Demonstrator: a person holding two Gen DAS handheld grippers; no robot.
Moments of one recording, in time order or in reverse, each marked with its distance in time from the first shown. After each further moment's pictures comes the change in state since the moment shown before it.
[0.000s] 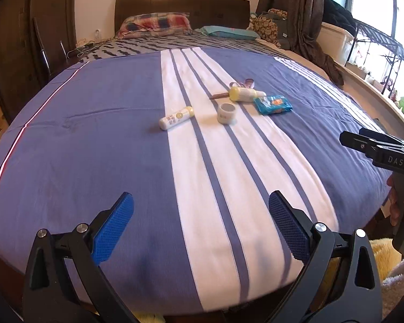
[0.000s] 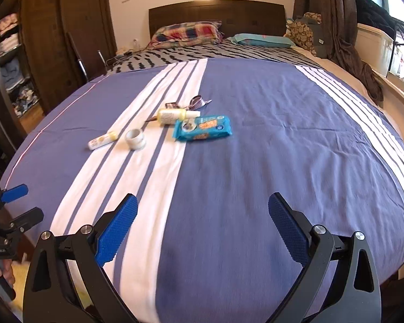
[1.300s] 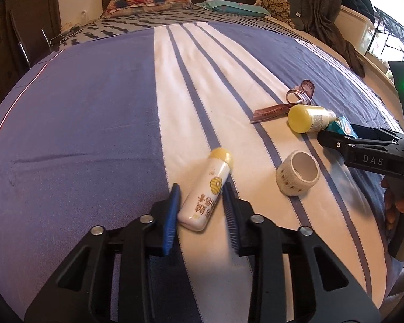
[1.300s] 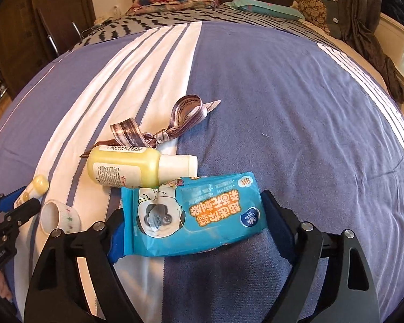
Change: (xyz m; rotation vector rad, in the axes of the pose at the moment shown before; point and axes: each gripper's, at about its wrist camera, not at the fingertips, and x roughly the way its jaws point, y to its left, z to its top) left arm 0.164 0.038 0.096 0.012 0.134 -0.016; right arm 0.181 0.017 0.088 -0.011 0.183 -0.074
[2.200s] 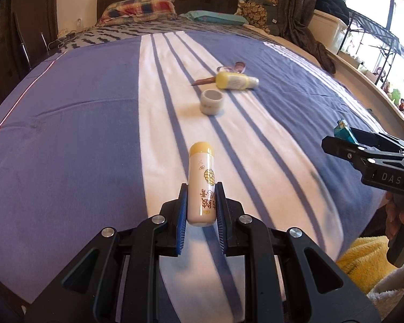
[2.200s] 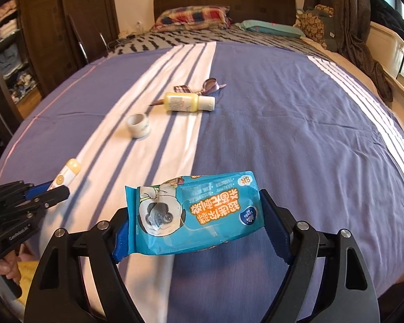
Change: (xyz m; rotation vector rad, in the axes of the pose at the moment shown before) left arm -0.112 -0.053 -0.105 0.013 -0.067 -0.069; right arm -0.140 0.000 -0.118 -0.031 -0.116 0.076
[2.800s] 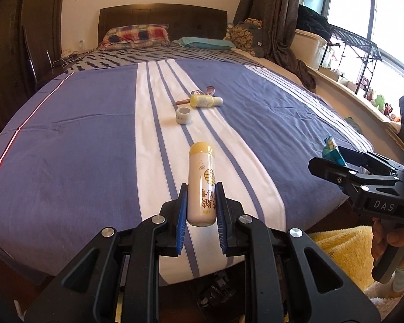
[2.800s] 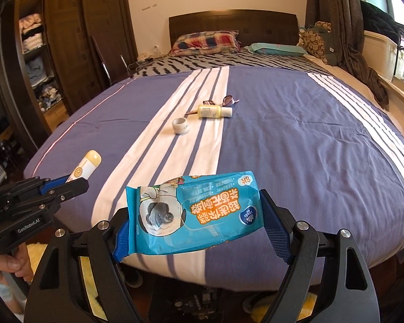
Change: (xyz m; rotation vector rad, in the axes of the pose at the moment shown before) left arm -0.101 -0.044 -0.050 0.014 -0.133 -0.022; right arm -0.105 0.017 -0.066 0.013 -0.129 0.082
